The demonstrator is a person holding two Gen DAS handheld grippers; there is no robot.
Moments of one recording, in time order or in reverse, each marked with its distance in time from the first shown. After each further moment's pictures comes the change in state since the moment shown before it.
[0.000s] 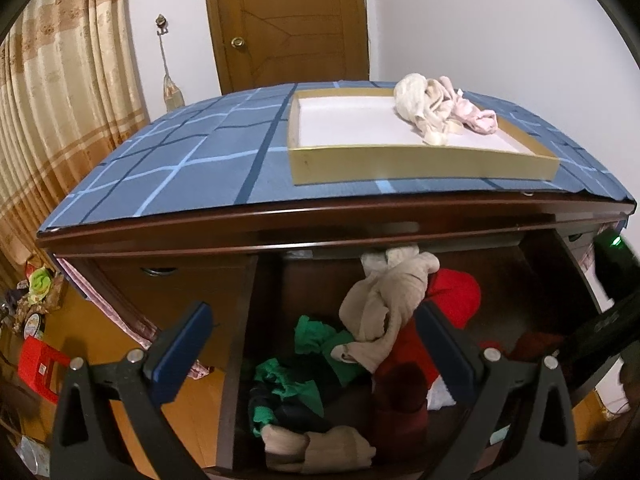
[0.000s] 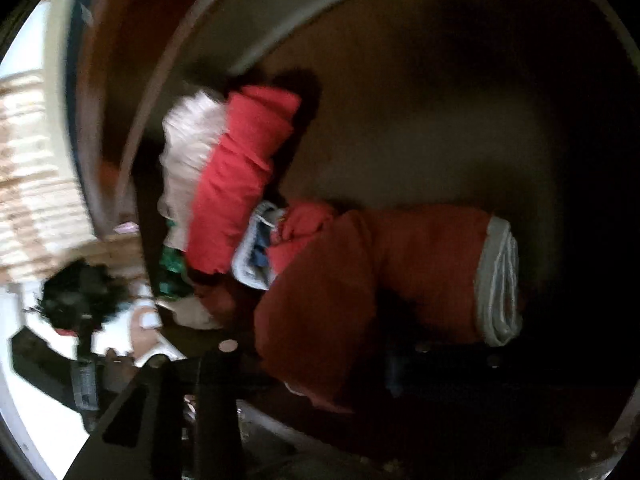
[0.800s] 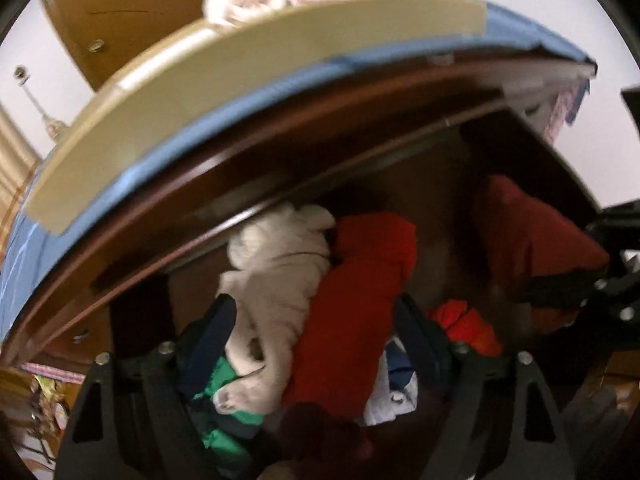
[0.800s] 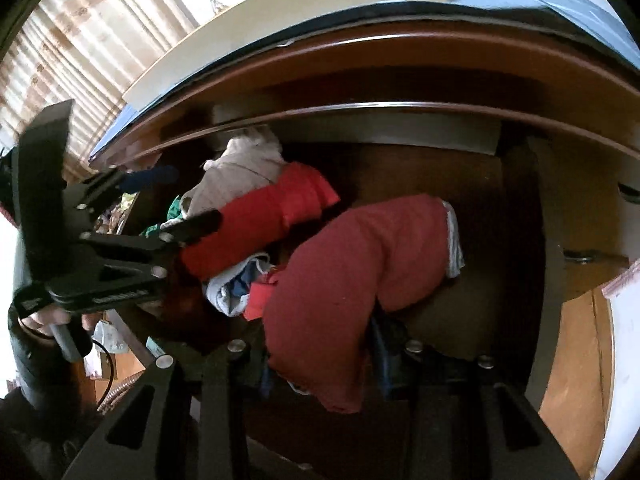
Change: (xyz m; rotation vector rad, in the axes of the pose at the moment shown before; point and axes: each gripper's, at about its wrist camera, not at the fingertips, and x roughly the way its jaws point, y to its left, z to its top) left arm 0.082 -0.112 0.009 0.420 0.277 -0.151; right arm -0.054 0.007 -0.014 -0.553 -0.306 -0.220
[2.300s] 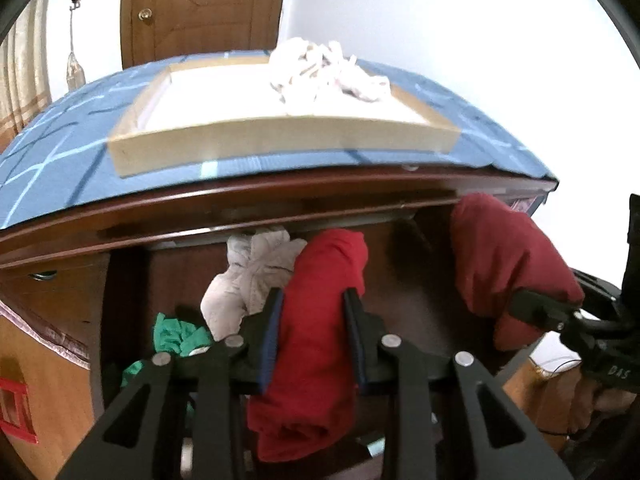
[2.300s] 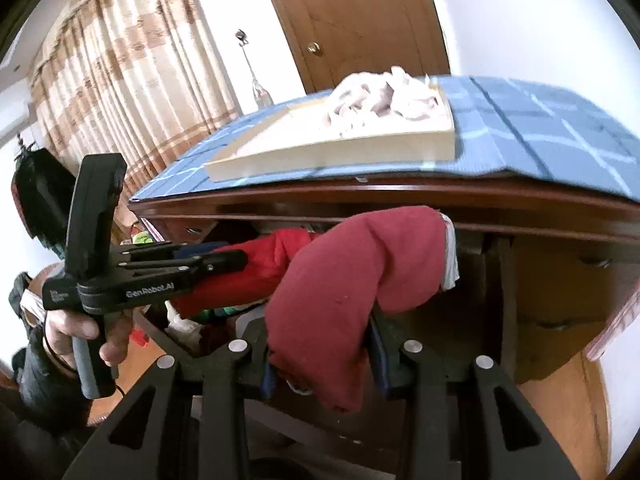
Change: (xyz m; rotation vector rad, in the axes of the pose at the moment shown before) left arm -0.084 0.036 -0.037 -0.323 -0.234 -0.230; right arm -0.068 0.072 -0.028 -0.145 -0.395 -0.023
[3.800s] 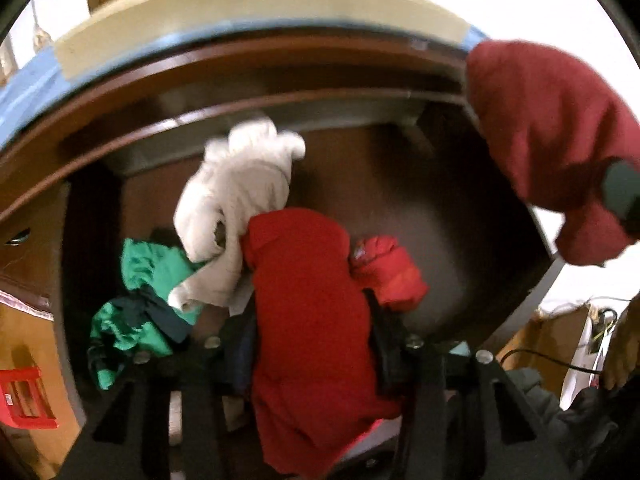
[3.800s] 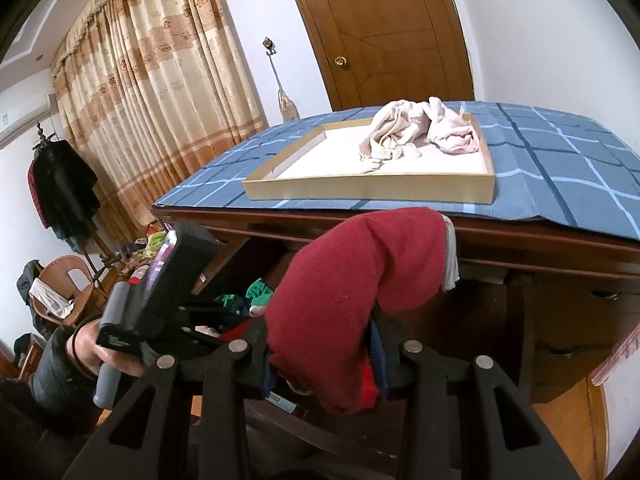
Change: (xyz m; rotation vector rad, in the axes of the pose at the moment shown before) left arm 0.038 0.002 -0.027 0.044 0.280 -0.016; right arm -0.009 0.026 0.016 -0.052 -0.038 0.062
